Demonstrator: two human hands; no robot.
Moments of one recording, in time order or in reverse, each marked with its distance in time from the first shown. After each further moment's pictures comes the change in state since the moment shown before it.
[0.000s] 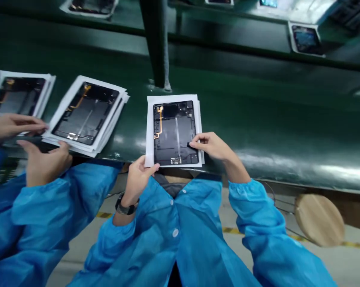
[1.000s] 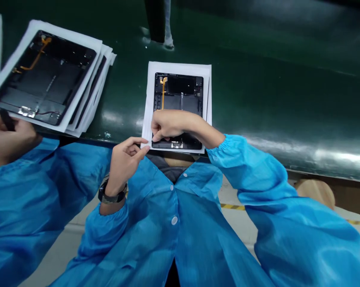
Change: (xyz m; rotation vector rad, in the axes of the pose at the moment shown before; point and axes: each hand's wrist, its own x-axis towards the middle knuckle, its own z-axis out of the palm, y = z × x) left_hand 0.003 0.013 0.005 0.426 -0.011 0.032; right_hand 0.074 -0.059 0.061 -0.594 -0.744 -0.232
